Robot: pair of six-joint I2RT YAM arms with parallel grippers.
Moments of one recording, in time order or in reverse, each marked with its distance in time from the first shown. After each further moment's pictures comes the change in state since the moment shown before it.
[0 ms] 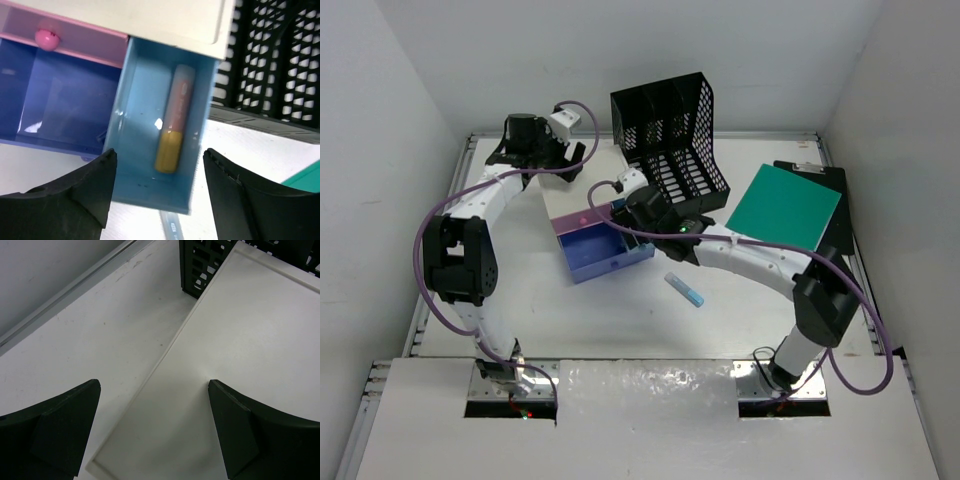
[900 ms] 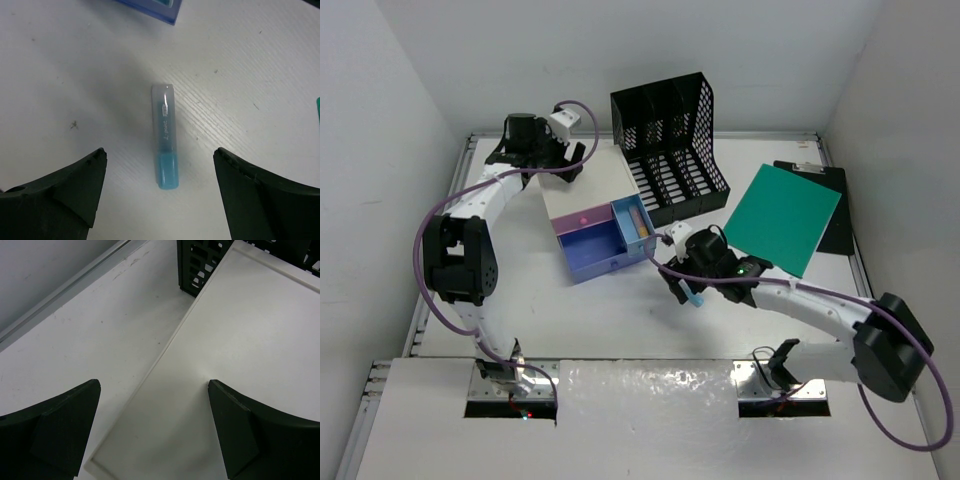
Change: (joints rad) left arm 0.000 0.002 0.010 -0.017 0.008 -0.002; right arm -0.095 -0.454 -0.562 -0.054 -0.292 -0.088
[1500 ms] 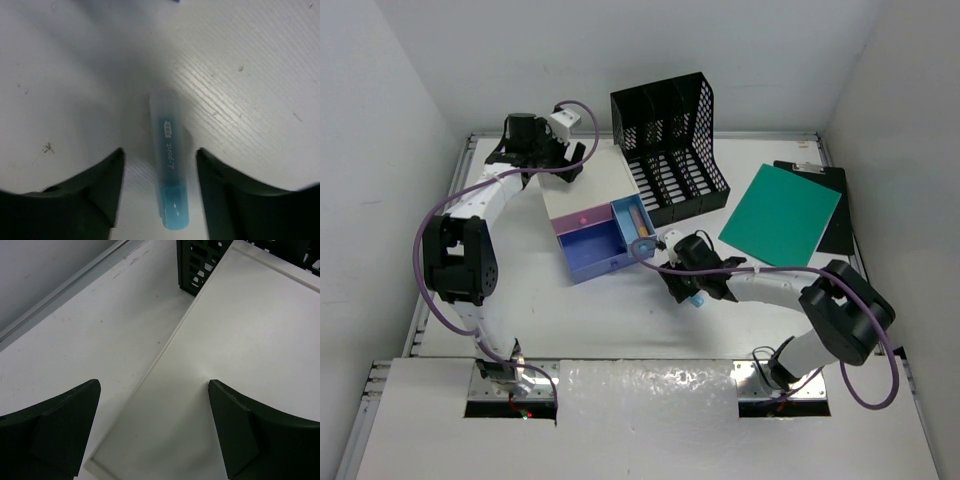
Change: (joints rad) left arm 0.000 0.000 0.003 -0.010 -0.002 0.001; right arm -0.031 0.274 -0.023 0.196 -0.031 0.031
